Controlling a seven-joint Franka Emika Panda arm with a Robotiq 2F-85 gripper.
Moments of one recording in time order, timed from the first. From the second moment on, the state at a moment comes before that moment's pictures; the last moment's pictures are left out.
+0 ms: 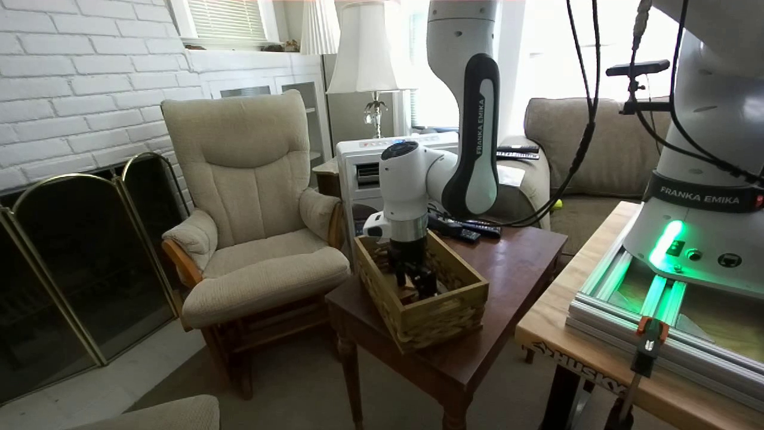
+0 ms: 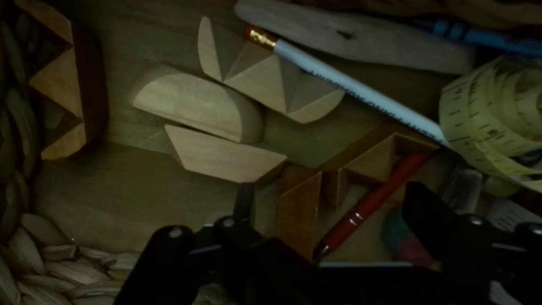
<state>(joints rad) 0.42 0.78 0.05 -2.26 -0.70 3.00 -0.22</state>
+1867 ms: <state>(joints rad) 0.53 0.71 -0.03 -2.31 -0.70 3.07 -0.03</state>
